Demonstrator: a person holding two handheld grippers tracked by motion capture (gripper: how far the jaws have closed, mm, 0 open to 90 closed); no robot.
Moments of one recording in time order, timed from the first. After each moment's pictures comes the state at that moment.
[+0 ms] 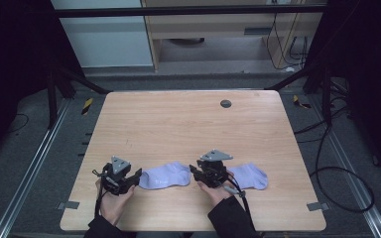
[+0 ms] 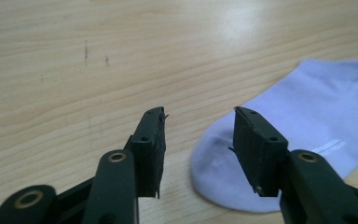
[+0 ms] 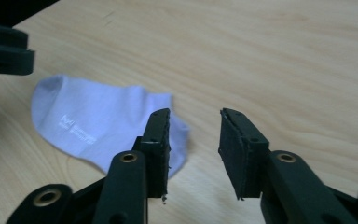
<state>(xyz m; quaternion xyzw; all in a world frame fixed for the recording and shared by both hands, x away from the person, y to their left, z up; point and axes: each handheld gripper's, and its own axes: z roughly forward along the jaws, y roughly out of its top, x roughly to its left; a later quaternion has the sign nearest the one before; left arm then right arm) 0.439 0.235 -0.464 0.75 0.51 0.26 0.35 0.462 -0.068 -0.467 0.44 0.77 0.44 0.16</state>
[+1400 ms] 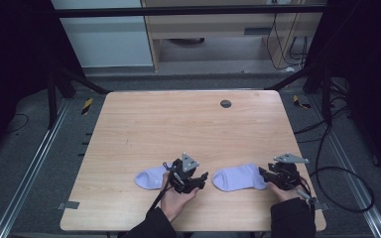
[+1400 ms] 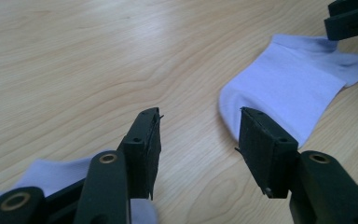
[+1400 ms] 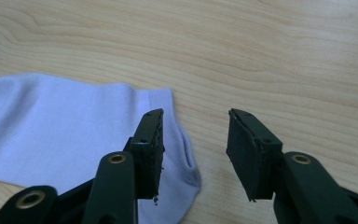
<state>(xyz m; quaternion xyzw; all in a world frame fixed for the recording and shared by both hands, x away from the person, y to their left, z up) 0.448 0.053 -0.464 0.82 0.38 0.16 0.40 0.453 -0.266 -0.484 0.53 0.74 0.35 0.22</state>
